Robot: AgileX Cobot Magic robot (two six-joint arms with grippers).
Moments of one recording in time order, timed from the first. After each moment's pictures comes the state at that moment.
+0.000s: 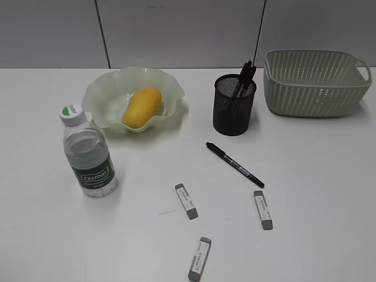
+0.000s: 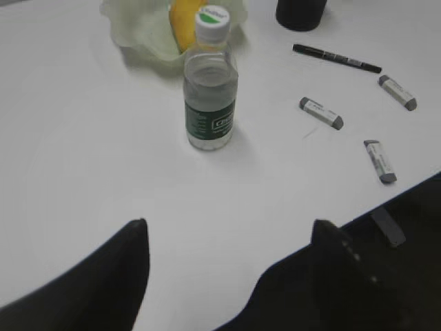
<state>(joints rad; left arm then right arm) -0.73 0.12 -0.55 0.17 1.08 -0.28 0.43 -0.01 -0.51 -0.09 1.04 0.10</state>
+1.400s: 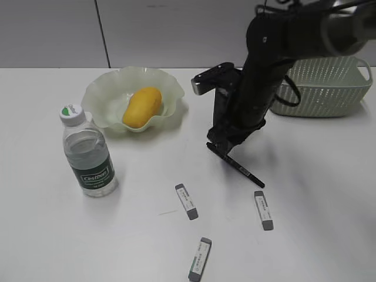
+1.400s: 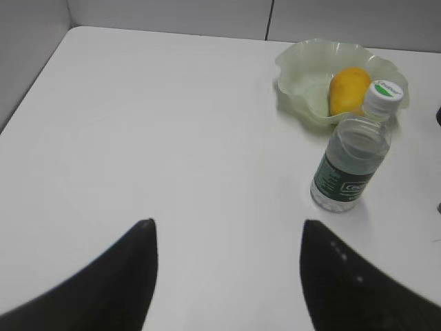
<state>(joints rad) -0.15 -0.01 -0.54 0.10 1.06 -0.22 0.51 2.10 -1.46 0.11 0.78 -0.28</state>
